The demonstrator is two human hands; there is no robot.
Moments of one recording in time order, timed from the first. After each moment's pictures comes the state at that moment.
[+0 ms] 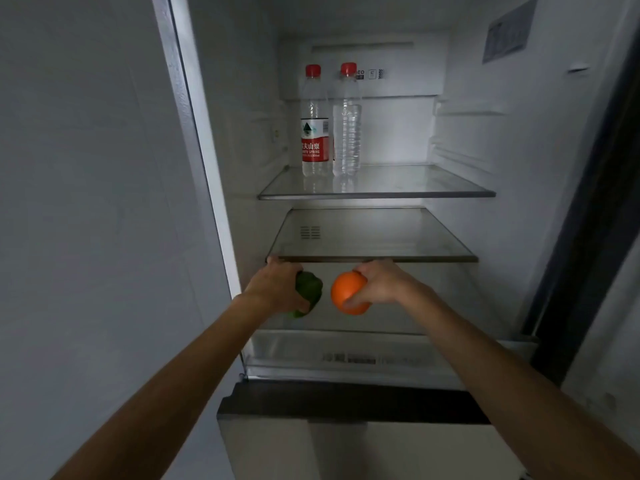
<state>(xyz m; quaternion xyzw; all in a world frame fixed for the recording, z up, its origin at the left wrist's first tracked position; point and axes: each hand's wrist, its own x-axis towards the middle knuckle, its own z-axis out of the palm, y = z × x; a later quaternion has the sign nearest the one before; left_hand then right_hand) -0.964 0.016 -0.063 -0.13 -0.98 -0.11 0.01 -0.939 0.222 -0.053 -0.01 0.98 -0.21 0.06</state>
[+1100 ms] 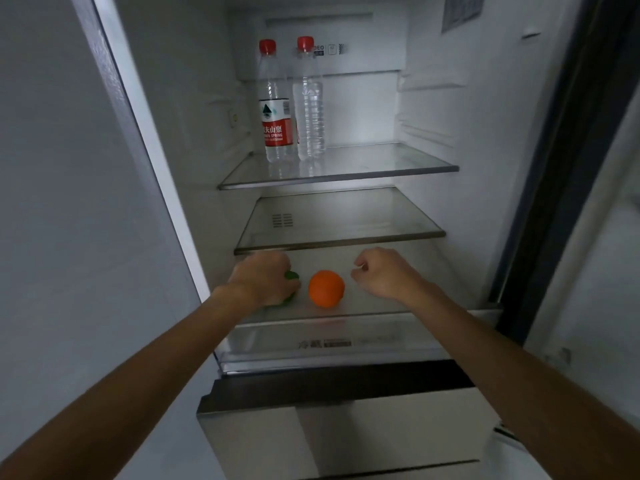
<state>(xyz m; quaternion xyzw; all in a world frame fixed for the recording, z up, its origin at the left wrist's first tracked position) -0.956 0.044 -0.054 -0.16 -0.99 -0.07 0.00 -0.912 0.254 -0.068 0.04 0.96 -0.27 -0.05</state>
